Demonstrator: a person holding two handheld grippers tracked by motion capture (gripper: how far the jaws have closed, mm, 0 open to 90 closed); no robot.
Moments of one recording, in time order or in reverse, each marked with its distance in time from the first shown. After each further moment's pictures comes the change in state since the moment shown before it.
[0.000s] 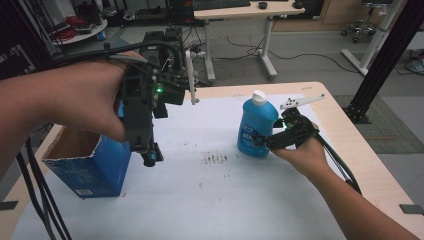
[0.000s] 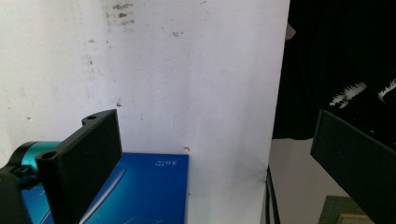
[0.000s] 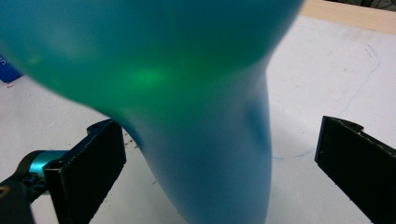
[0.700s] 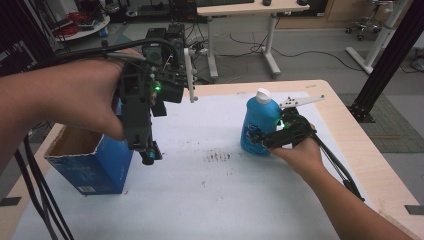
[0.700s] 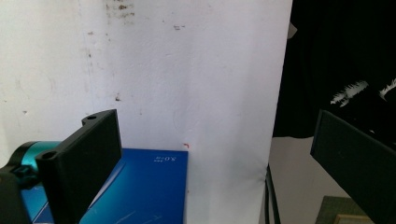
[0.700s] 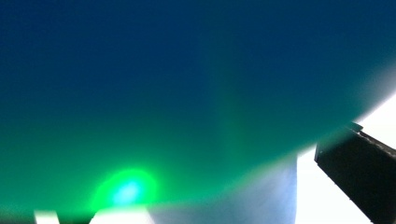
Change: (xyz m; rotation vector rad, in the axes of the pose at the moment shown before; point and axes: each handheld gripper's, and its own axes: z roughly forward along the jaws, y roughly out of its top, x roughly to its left) left arm 0.003 -0.008 0.002 0.000 -0.004 -0.011; right arm 0.003 -0.001 0.015 -0.055 0.000 0.010
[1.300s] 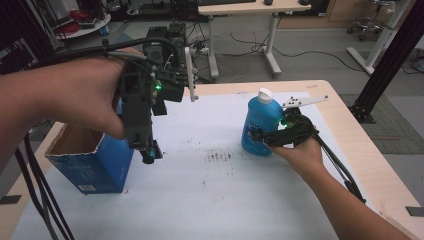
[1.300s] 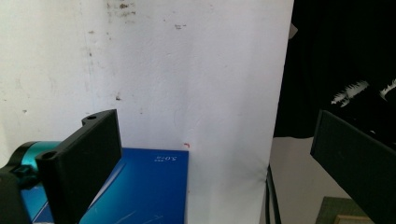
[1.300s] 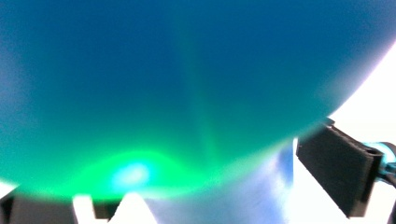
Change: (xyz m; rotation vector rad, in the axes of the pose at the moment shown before) left arm 0.002 -0.002 0.000 -0.002 -0.002 -0.007; right arm -0.001 0.000 -0.001 -0.024 0.019 -0.004
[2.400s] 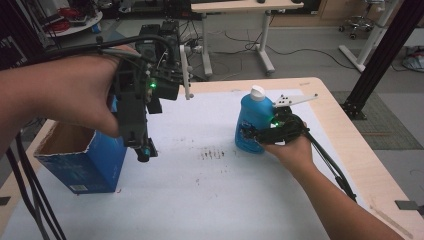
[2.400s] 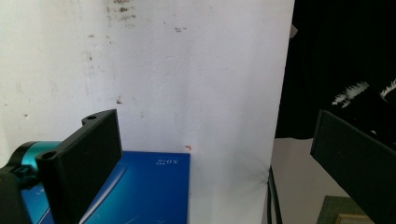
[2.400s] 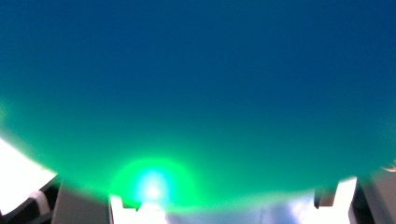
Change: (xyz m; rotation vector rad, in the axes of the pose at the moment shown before) left arm 0.001 0.005 0.003 0.003 -0.004 0.012; right arm 0.004 -0.001 0.002 -0.006 0.004 -0.051
